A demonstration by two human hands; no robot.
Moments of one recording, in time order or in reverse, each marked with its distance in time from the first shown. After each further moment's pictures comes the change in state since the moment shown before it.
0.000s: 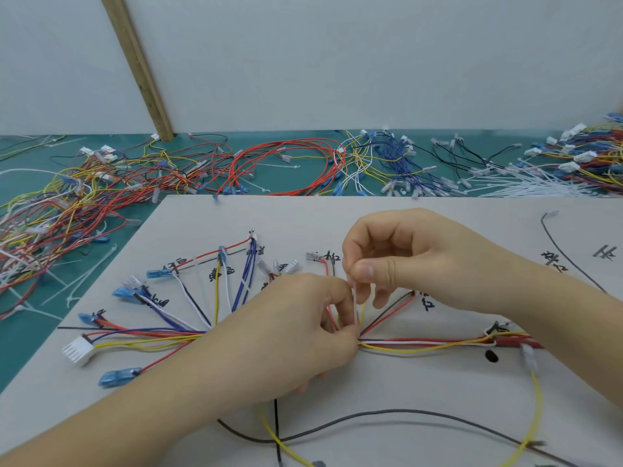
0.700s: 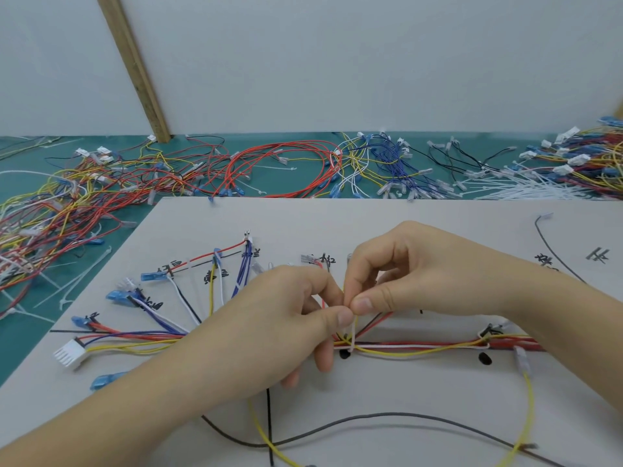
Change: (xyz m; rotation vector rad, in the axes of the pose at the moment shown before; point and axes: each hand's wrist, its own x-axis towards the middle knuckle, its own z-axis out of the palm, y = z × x) left_hand -0.002 -0.001 -0.006 -0.243 0.045 -0.015; right_hand -0.001 0.005 -0.006 -0.166 -0.109 0.050
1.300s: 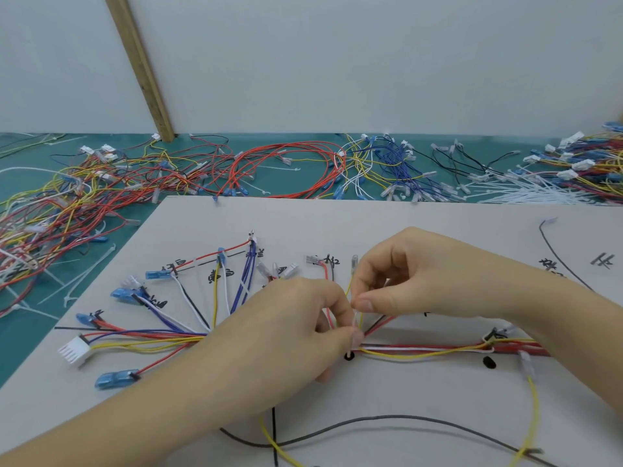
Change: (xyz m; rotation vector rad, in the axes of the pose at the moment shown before) left_hand 0.001 -0.007 0.007 0.272 0.032 0.046; right_hand 0.002 0.003 -0.001 -0.028 0.011 0.135
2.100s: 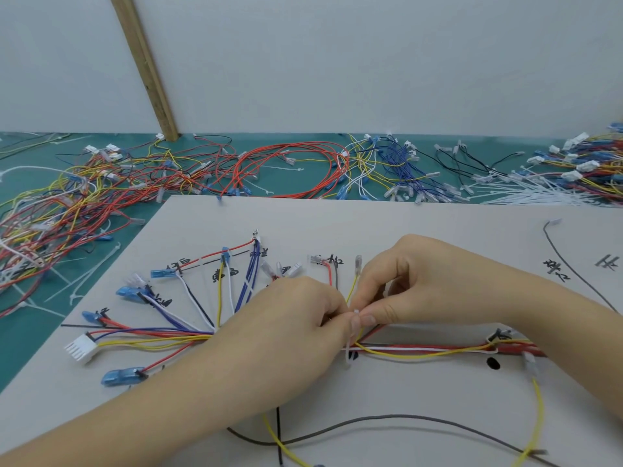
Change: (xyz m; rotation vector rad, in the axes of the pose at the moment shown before) left_hand 0.001 0.000 -0.001 0.153 0.046 0.016; right_hand 0.002 0.009 0.003 -0.122 -0.019 -0.090
